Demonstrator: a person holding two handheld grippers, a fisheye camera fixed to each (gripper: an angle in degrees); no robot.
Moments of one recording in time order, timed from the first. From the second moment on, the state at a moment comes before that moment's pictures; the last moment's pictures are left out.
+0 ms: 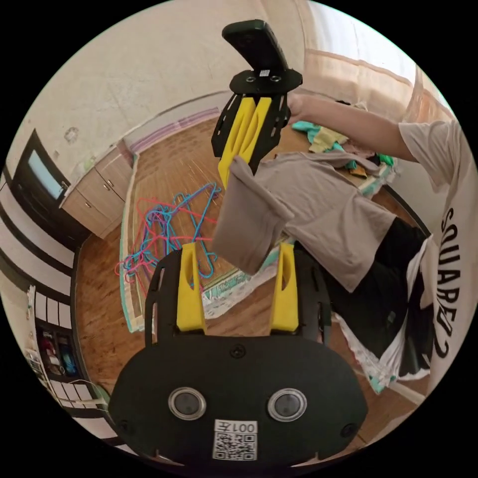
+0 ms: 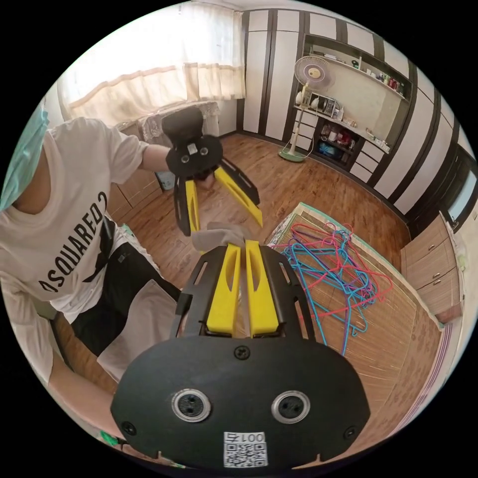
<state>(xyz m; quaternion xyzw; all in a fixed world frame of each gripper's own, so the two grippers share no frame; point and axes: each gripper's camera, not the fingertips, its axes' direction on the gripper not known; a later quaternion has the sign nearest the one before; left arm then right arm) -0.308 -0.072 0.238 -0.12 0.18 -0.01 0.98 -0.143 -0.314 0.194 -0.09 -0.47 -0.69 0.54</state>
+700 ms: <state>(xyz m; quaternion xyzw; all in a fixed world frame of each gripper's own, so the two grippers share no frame) -0.145 -0.169 0.231 -0.06 0.33 0.11 0.94 0.090 -0.309 0.173 -0.13 -0.39 -0.65 0.64</state>
